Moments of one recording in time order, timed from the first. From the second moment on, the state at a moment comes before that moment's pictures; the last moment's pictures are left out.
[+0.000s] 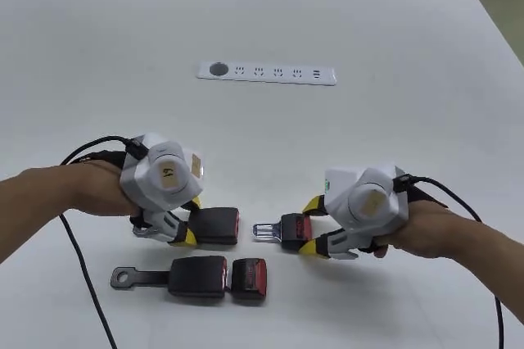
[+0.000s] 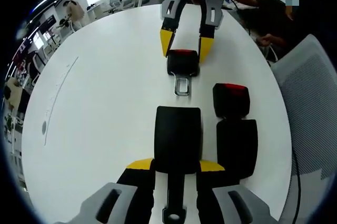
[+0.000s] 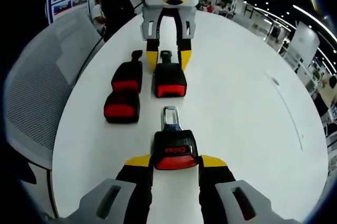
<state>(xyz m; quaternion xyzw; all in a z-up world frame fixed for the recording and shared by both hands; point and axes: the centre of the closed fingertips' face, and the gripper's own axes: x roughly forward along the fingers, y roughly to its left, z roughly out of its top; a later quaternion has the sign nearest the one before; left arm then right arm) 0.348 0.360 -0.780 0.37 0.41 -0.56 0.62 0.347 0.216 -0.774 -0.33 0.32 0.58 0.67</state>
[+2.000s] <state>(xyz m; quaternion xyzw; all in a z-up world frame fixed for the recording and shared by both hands) 0.343 0.356 -0.780 0.38 0.41 -0.56 0.61 0.347 0.273 -0.776 -0.32 0.32 0.59 0.67</state>
